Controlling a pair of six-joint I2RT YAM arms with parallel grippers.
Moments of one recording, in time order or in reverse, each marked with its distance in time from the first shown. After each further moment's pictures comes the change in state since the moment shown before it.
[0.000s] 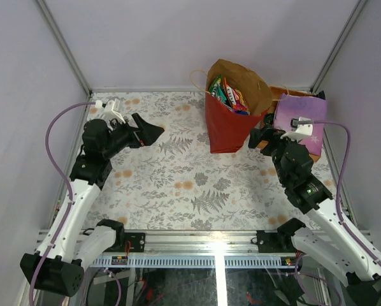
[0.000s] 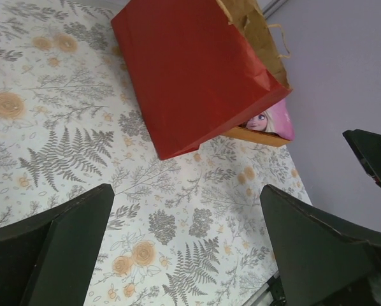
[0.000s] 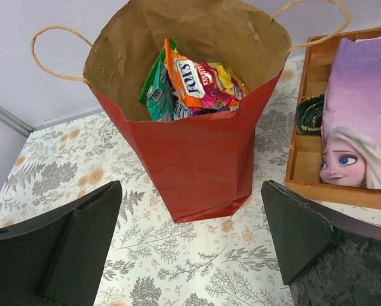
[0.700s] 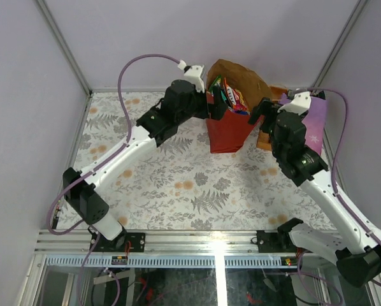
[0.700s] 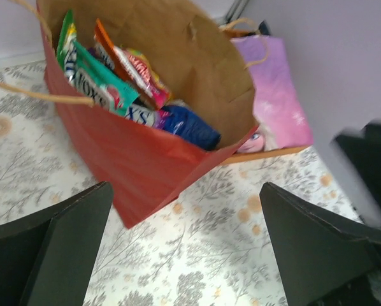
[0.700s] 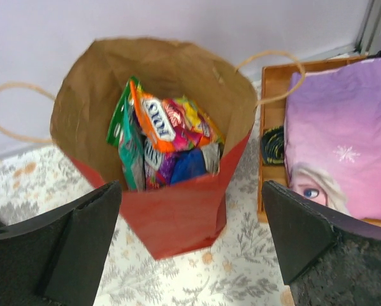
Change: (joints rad) left arm -0.516 0.703 0.741 -0.077 -0.446 0.153; right arm -0.020 0.259 0.296 -0.131 0.122 -0.049
